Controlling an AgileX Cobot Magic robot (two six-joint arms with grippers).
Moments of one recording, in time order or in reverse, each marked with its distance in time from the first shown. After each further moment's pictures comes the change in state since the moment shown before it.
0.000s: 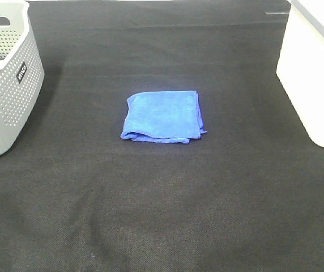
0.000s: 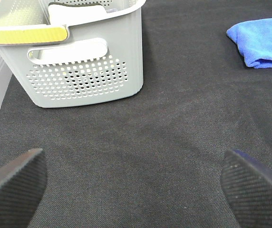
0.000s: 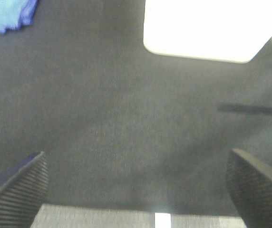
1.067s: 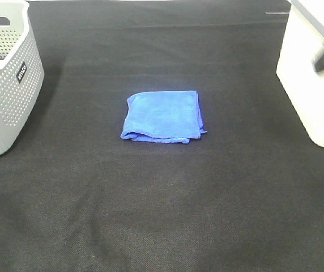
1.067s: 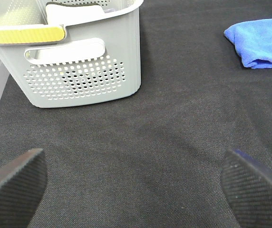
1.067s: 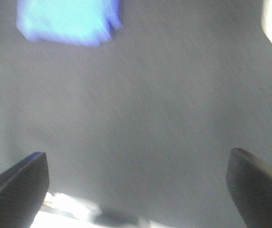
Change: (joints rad) left arm 0.000 0.000 0.000 -0.006 0.000 0.000; right arm 0.000 1.272 -0.735 0.405 0.021 -0.037
